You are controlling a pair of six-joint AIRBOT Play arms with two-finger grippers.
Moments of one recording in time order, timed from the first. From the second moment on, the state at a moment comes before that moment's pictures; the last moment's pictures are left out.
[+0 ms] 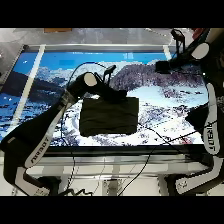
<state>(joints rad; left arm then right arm) -0.53 -1.72 1.71 0.88 -1.09 -1.55 -0.05 -1.67 1.92 -1.19 1.28 1.33</state>
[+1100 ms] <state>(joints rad) -0.41 -1.58 1.71 1.00 -1.08 -1.50 0.05 -1.68 1.06 -0.60 0.95 1.35</state>
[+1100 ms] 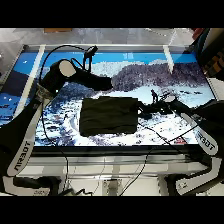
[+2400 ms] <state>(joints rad) -0.40 -1.58 1.71 1.07 -1.08 -1.50 0.23 -1.73 1.14 -0.64 0.97 1.36</state>
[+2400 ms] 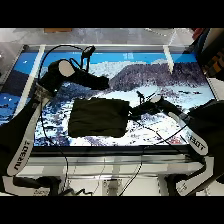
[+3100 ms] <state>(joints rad) -0.31 -1.45 1.71 1.26 -1.09 -1.41 0.23 -1.63 1.27 -0.61 0.83 1.32</state>
